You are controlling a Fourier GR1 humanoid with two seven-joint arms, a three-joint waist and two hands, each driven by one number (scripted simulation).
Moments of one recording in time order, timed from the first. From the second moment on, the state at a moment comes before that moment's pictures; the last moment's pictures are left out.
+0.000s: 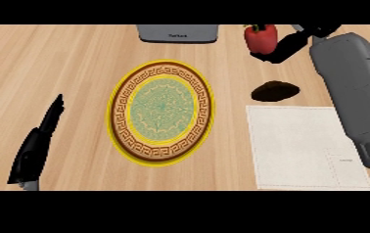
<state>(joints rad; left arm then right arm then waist) 0.06 0.28 0.09 -1.49 -0.20 0.02 -0.12 -0.99 -0.39 0.02 -0.89 0.52 0.30 -0.64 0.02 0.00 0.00</state>
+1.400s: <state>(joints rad) 0.06 0.27 0.11 -1.49 -0.22 -0.01 -0.14 -1.04 0.00 0.51 -0.85 0.32 0.16 -0.10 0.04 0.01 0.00</state>
